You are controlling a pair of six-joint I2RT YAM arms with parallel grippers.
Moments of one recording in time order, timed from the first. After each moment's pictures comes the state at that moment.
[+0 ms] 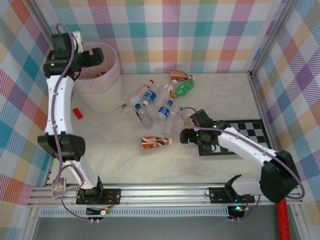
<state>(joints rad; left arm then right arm) 0.08 1.76 2.20 -0.92 0.11 -0.13 0.63 1.33 0.90 -0.72 -0.02 0.61</state>
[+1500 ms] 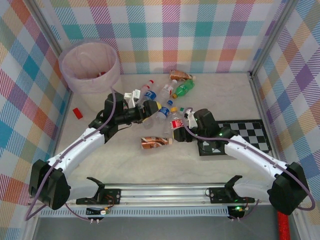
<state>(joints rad) -0.49 1.26 0.93 -0.02 0.61 -0.91 0.66 1.14 0.79 -0.34 -0.31 0.45</state>
